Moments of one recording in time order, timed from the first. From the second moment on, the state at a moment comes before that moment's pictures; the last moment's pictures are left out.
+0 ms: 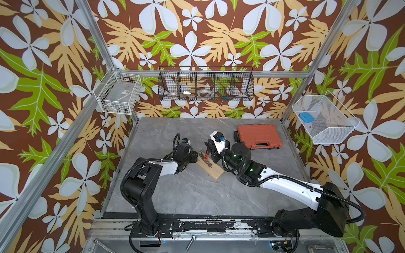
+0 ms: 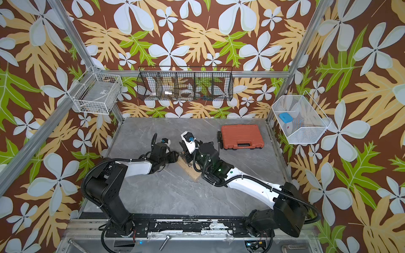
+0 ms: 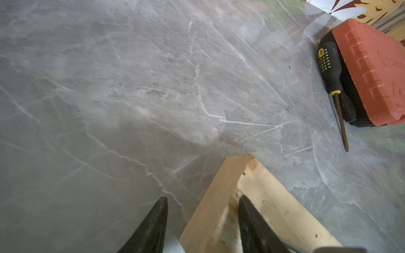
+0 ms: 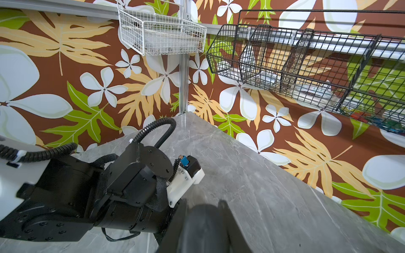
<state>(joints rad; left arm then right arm) -0.41 1.78 0.80 0.23 0.04 -0.49 0.86 1.38 0.95 0.34 0.10 -0.07</state>
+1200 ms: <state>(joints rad) -0.41 1.78 0.81 0.25 0.04 -0.49 0.88 1.26 0.85 0.45 0.12 -0.07</state>
